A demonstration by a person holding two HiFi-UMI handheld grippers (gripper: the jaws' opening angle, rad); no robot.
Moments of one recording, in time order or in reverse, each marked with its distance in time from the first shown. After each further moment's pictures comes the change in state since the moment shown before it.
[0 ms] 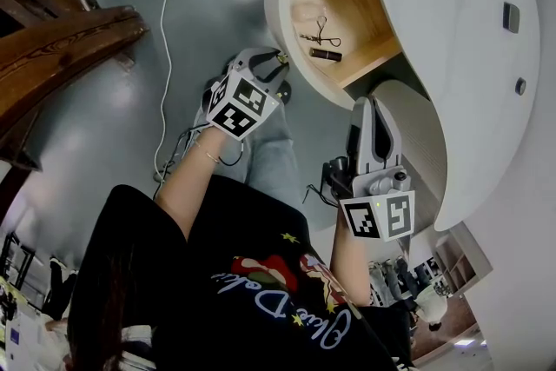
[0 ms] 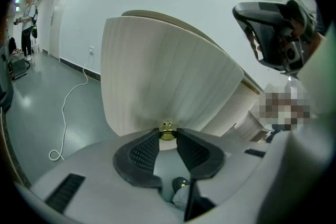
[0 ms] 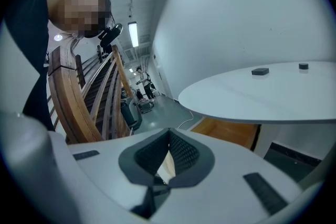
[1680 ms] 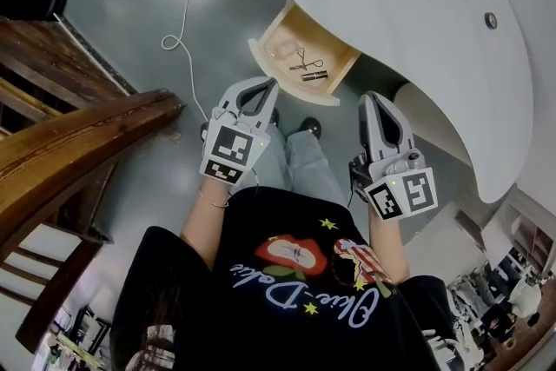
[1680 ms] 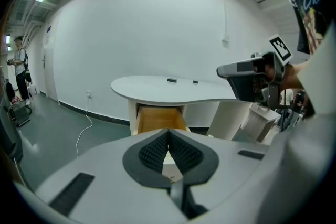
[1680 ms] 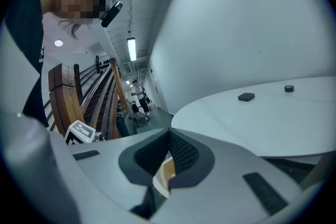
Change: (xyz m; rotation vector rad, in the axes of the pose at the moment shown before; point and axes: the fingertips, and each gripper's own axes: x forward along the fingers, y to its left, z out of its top) left arm -0.129 -0.042 0.149 0.234 -0.191 0.061; right arm -0.071 -0.018 0.068 0.007 -0.146 -0.043
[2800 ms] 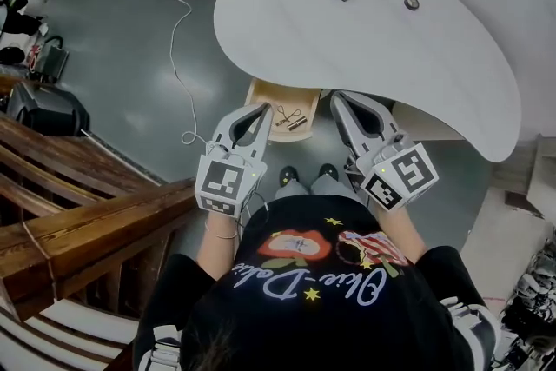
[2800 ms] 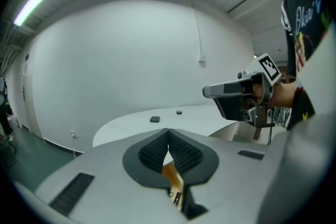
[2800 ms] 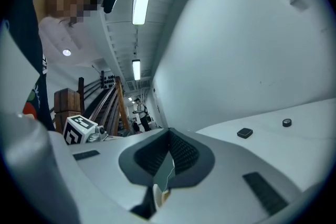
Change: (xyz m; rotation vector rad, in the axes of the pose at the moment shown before) left arm -0.049 -0.074 0.186 0.218 -0.203 -0.118; right arm -0.071 0.009 0.133 -0.035 -0.222 0.024
